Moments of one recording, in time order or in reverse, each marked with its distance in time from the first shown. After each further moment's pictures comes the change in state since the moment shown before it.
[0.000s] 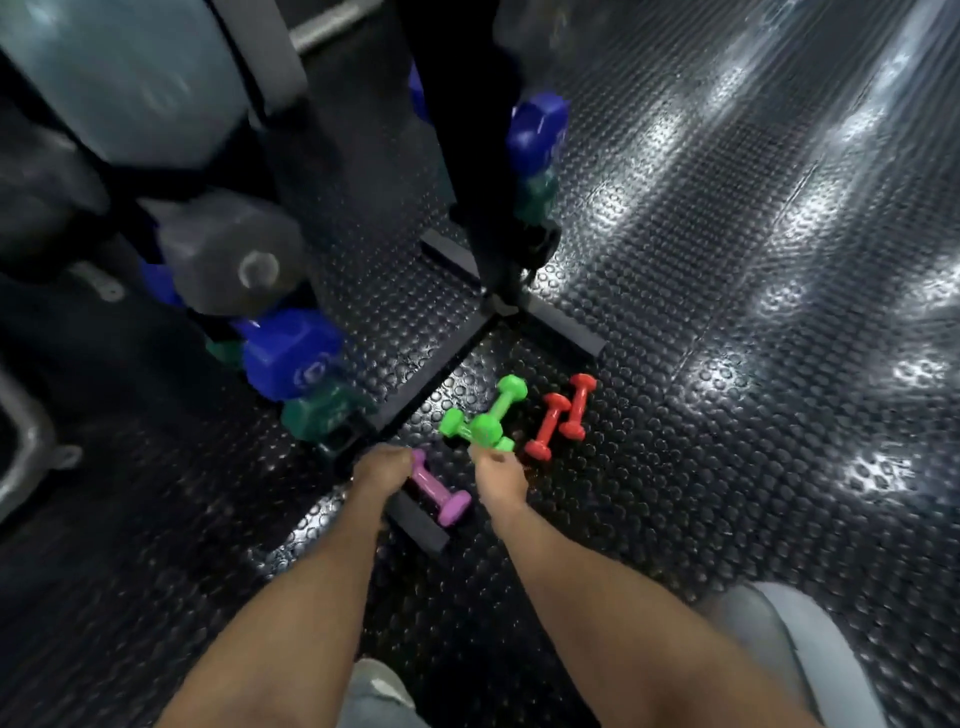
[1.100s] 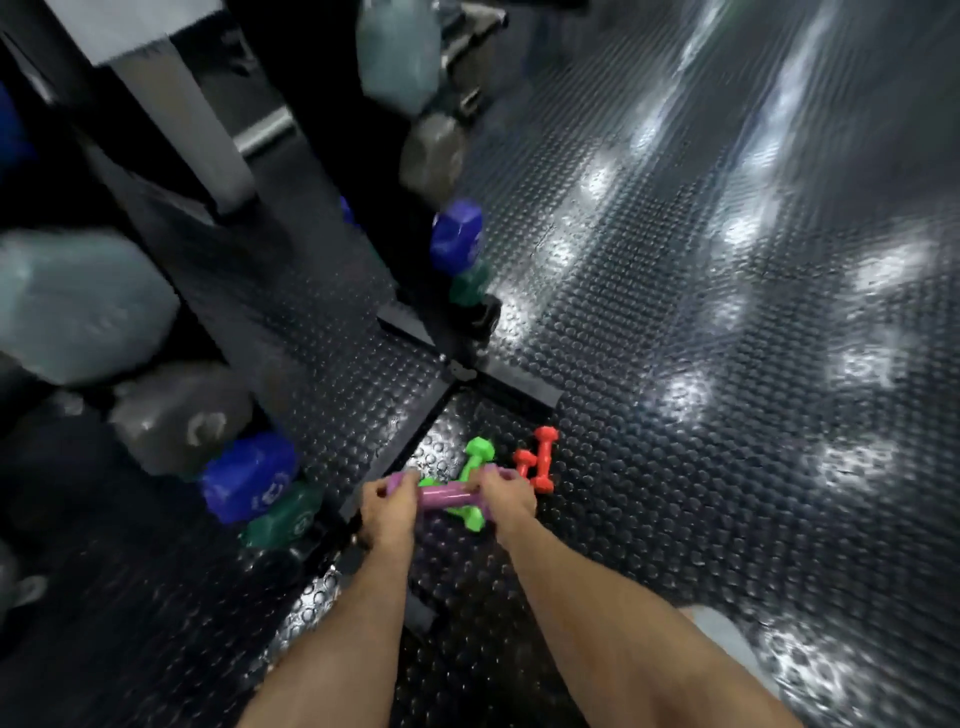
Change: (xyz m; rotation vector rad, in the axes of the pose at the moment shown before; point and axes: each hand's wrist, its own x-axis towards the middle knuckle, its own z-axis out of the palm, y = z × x) left_hand -0.026 0.088 0.022 -0.682 0.256 -0.012; right_hand -0.004 -0.076 -0.062 0.194 0.137 0.078
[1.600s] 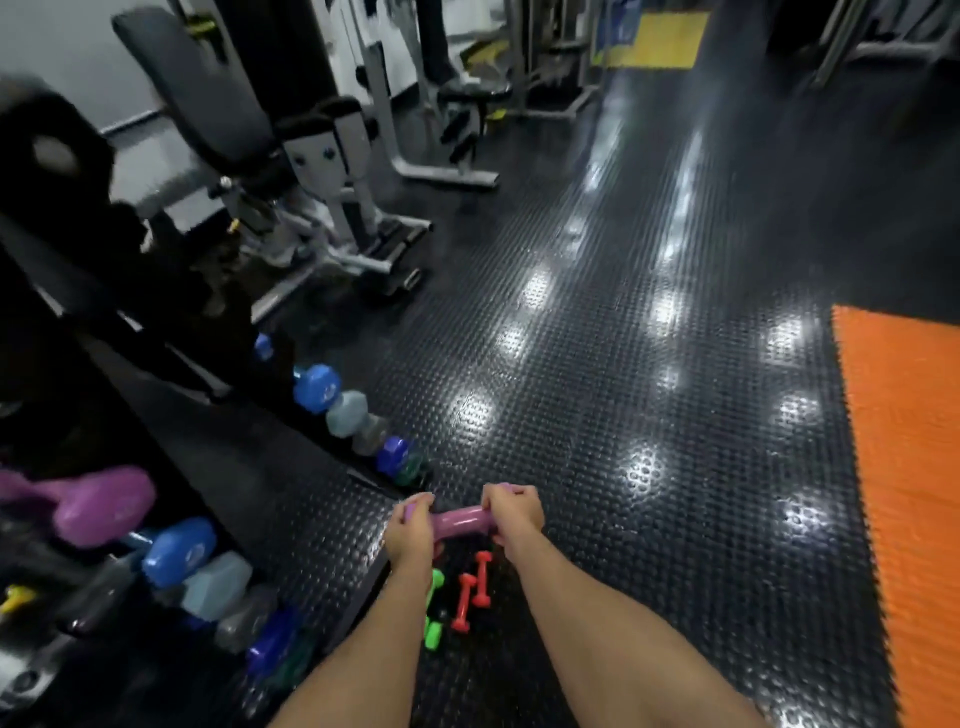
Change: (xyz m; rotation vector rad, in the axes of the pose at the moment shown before) left_hand -0.333 0.310 -0.007 -0.225 -0.189 0.117; right_hand -0.271 -0.257 -0.237 0.190 0.078 -0.089
